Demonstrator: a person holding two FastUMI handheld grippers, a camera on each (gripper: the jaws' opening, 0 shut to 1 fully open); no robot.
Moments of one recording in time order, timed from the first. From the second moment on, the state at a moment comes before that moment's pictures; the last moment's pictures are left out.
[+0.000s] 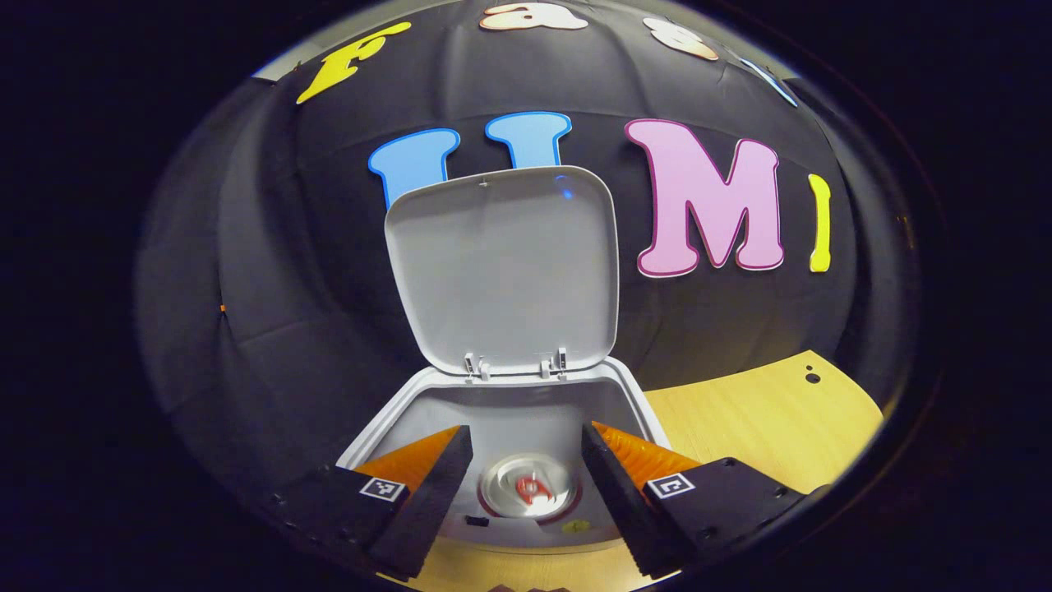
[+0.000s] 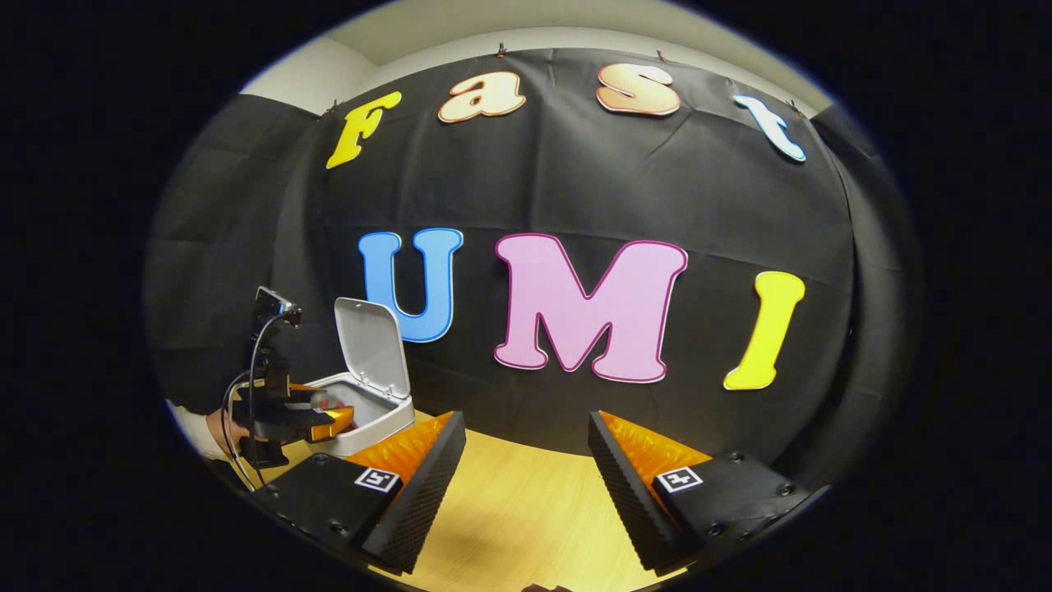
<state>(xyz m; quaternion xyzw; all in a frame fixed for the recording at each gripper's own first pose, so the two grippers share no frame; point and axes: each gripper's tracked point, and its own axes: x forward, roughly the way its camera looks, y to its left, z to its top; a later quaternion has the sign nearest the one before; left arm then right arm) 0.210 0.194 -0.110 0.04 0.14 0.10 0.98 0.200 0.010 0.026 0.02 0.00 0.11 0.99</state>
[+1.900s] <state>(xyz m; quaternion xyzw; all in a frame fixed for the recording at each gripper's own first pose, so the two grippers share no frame) 0.267 0.230 0.050 0.03 0.13 0.09 0.99 0.198 -0.030 0.000 0.07 0.02 0.11 0.99</state>
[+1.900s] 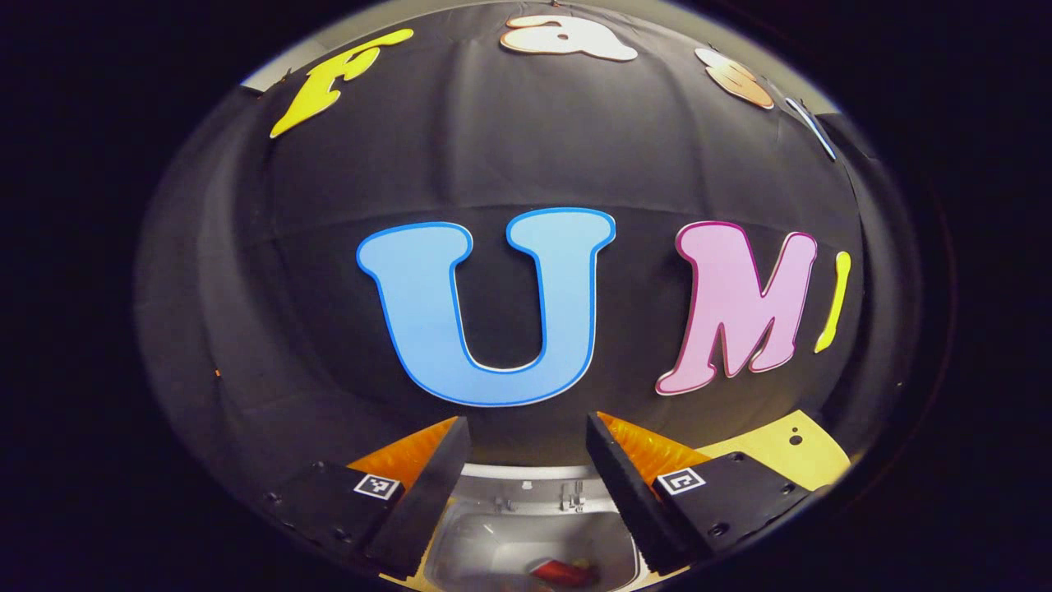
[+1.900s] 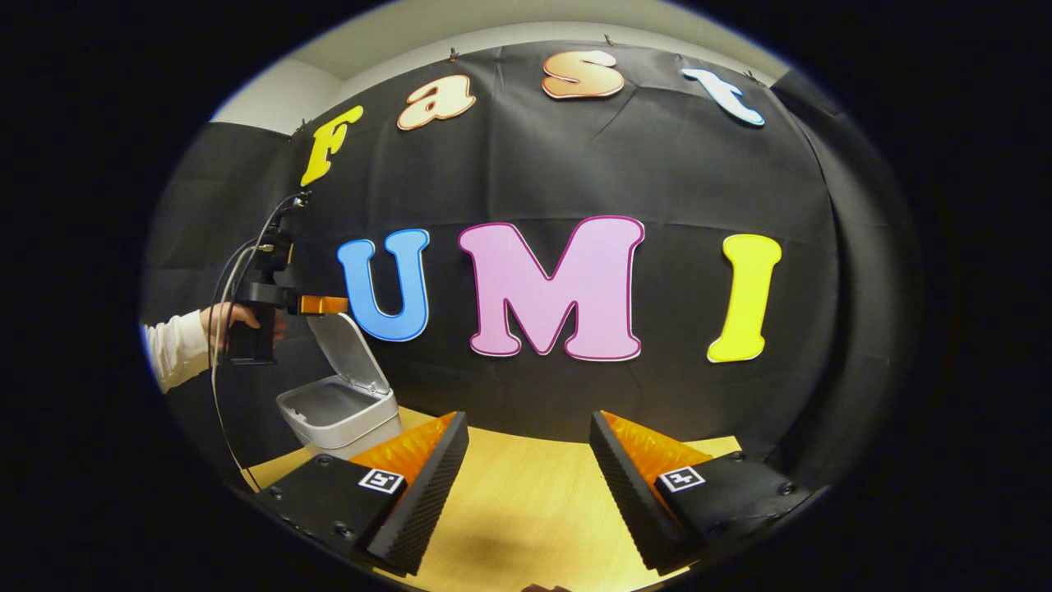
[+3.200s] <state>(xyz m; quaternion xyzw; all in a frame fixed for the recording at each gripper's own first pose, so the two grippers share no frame) 0.193 0.224 -0.088 0.03 0.25 0.04 0.97 0.154 -0.019 -0.013 0.06 0.04 0.09 0.99</state>
